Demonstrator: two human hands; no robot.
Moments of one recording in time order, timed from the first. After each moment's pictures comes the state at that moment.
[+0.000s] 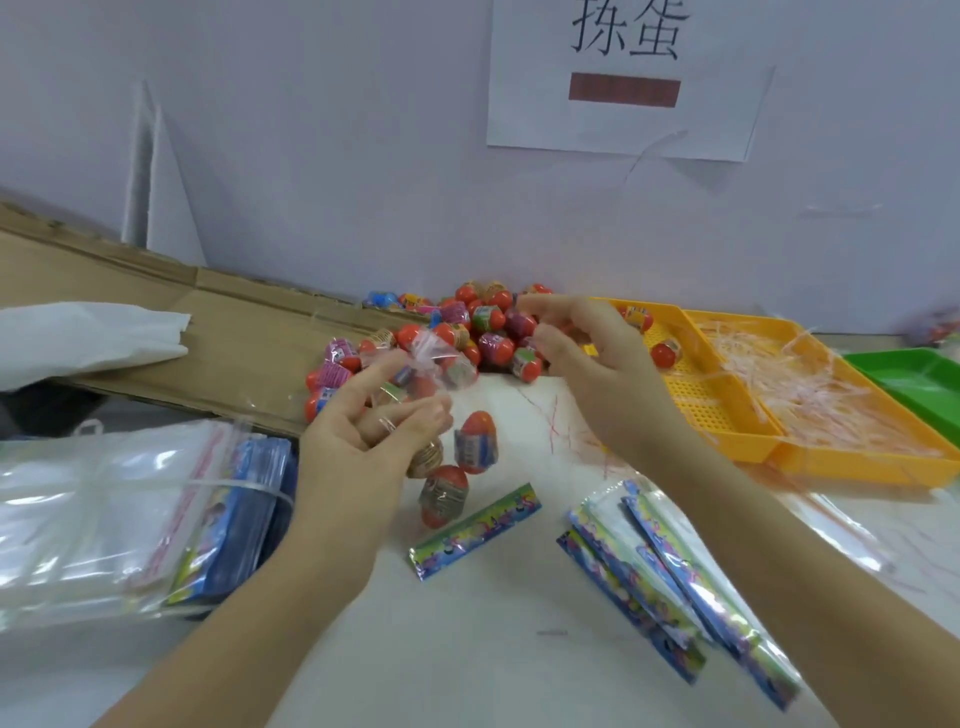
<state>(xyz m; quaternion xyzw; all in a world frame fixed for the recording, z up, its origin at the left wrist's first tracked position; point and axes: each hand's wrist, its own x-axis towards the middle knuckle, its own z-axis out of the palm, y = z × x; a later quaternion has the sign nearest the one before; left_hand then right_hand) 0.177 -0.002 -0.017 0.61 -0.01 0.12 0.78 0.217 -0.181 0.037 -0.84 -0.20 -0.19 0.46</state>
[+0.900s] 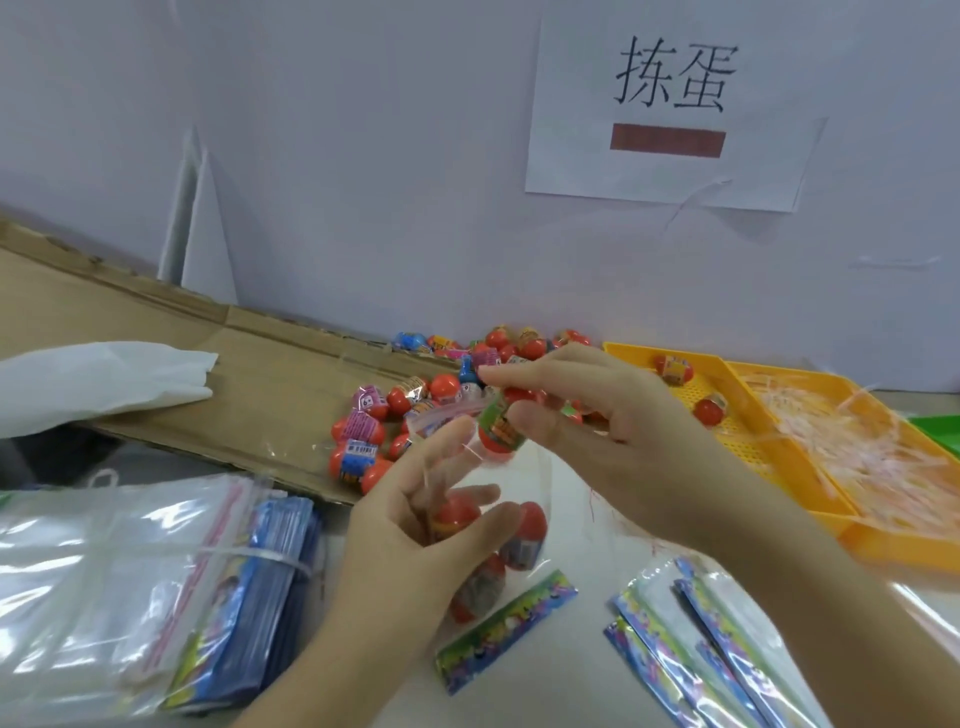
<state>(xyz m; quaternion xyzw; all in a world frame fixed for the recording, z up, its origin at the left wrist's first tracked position) 0.178 -0.005 -0.027 0.62 -0.04 0.07 0.78 0.207 -0.164 0.068 -0.89 -0.33 -0.12 0.31</state>
